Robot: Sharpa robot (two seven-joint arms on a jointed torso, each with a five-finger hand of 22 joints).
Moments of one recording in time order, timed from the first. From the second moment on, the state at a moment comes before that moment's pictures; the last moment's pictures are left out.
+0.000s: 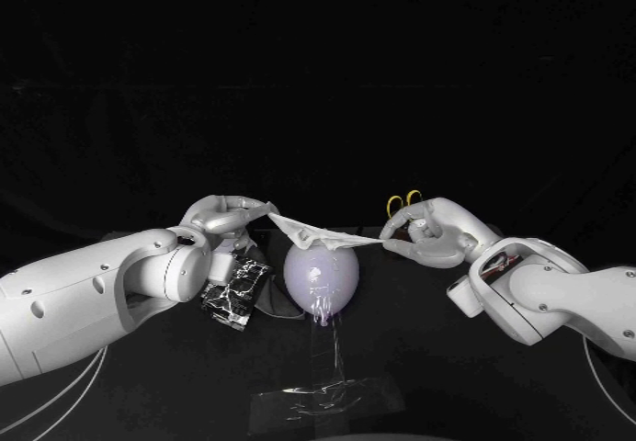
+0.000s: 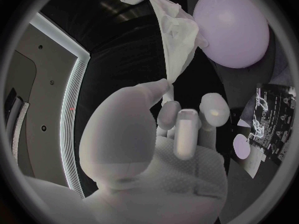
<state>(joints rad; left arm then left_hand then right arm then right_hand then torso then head) 1.21 -0.76 -0.04 1.47 -0.16 -0.46 0.08 1.39 -0.18 0.68 0.12 0.05 0.95 0.09 0.55 0.46 1.28 0.01 1.34 1.10 1.47 -0.04 1.55 1.31 0.11 1.21 0.06 1.33 1.05 1.25 -1.18 -0.19 1.93 -0.89 -0.66 0.03 1.30 -0.12 0.68 0.02 0.05 0.98 0.06 0.58 0.44 1.46 -0.01 1.35 1.31 1.46 -0.07 1.57 1.31 0.08 1.45 0.04 1.14 1.31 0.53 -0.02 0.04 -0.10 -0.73</state>
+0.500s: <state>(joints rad) 1.21 -0.77 -0.02 1.49 -0.09 -0.51 0.19 1.38 -0.18 0.68 0.12 0.05 0.94 0.08 0.56 0.47 1.27 0.01 1.33 1.08 1.47 -0.04 1.55 1.31 0.11 1.21 0.06 1.33 1.05 1.40 -1.13 -0.17 1.86 -0.88 -0.69 0.05 1.30 -0.12 0.69 0.02 0.05 0.98 0.06 0.58 0.44 1.46 -0.01 1.35 1.31 1.46 -0.07 1.57 1.31 0.08 1.45 0.04 1.14 1.31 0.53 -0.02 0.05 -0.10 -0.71</state>
